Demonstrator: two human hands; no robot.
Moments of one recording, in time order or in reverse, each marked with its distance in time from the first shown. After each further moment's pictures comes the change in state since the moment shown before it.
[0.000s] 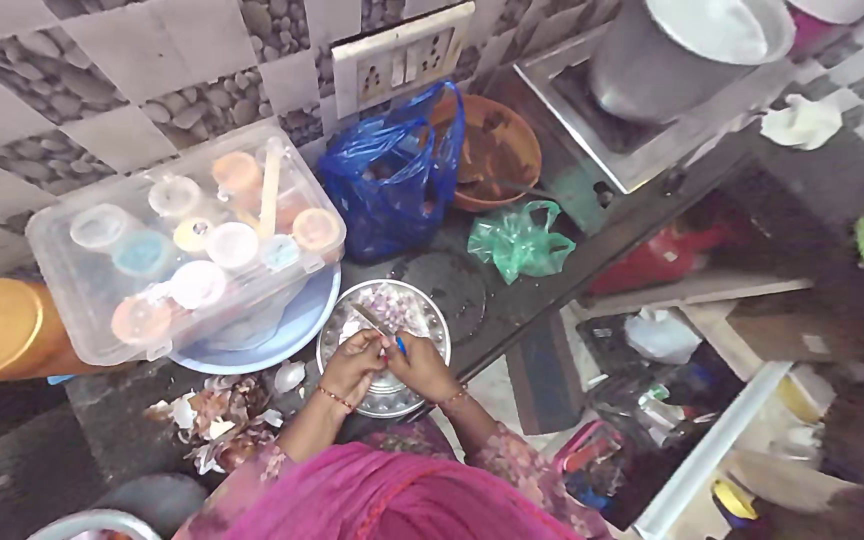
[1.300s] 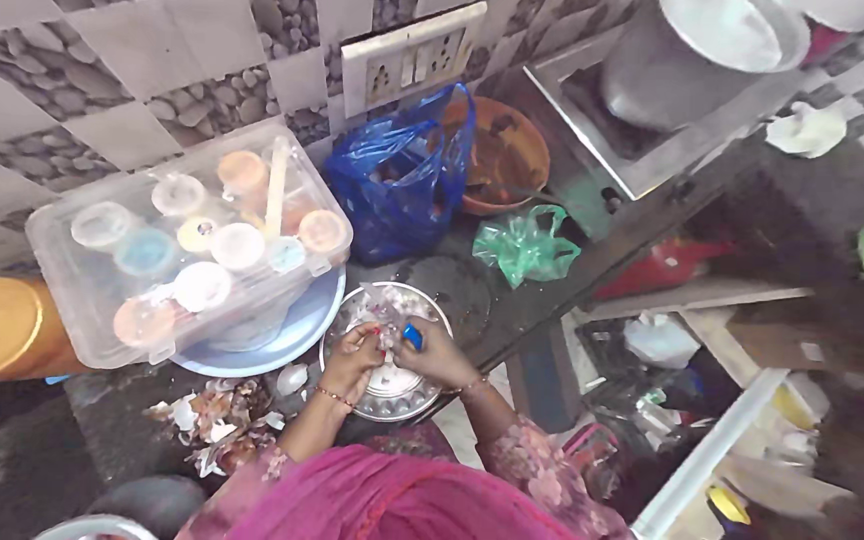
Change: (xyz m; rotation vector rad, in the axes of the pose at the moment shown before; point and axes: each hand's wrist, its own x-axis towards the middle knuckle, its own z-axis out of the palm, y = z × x) left_hand 0.009 0.001 -0.002 0.034 0.138 0.027; right_hand 0.017 0.006 -0.024 0.210 -0.025 -0.053
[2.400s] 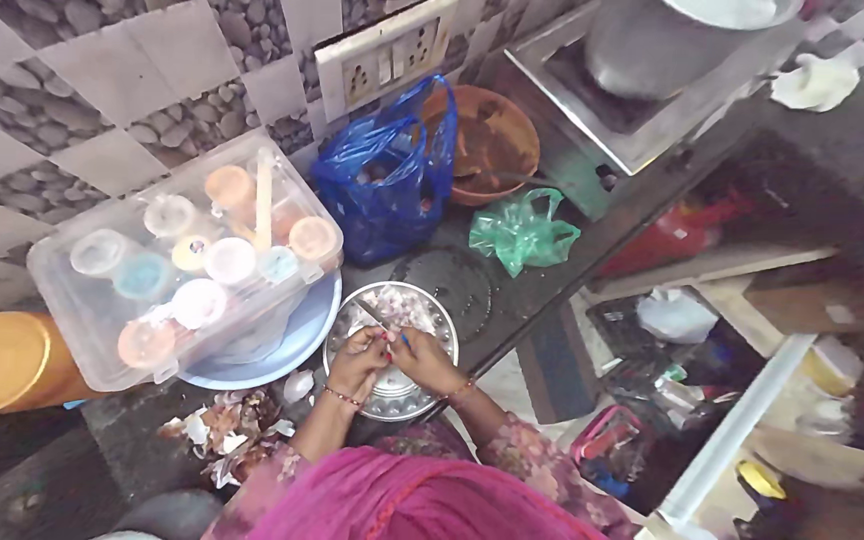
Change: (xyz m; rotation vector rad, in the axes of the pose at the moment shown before) left_hand 0.005 -0.002 -0.005 -0.026 -0.169 0.047; right_hand -0.005 -0.007 0.023 -0.064 0.004 0.033
